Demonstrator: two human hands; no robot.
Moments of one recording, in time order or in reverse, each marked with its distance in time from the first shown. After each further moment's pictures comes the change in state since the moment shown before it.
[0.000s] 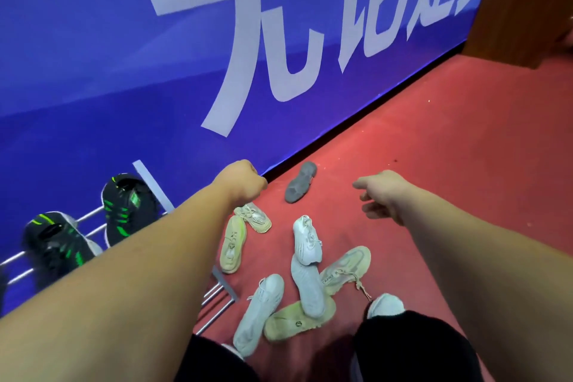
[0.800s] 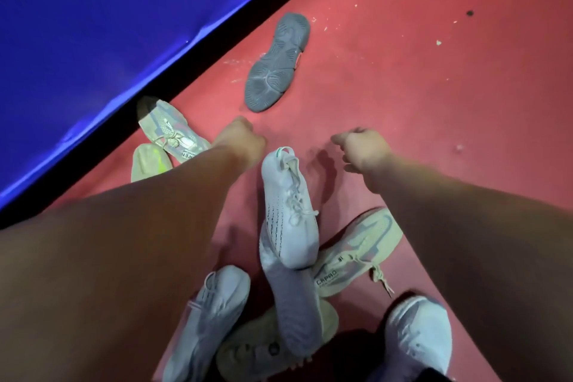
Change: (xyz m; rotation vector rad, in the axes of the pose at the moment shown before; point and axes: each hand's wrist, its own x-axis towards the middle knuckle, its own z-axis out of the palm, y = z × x) left_hand 0.389 -0.123 0.341 -0.021 -0.253 -0.308; right_hand 0.436 0.163 0.175 0.006 -0.025 0.289
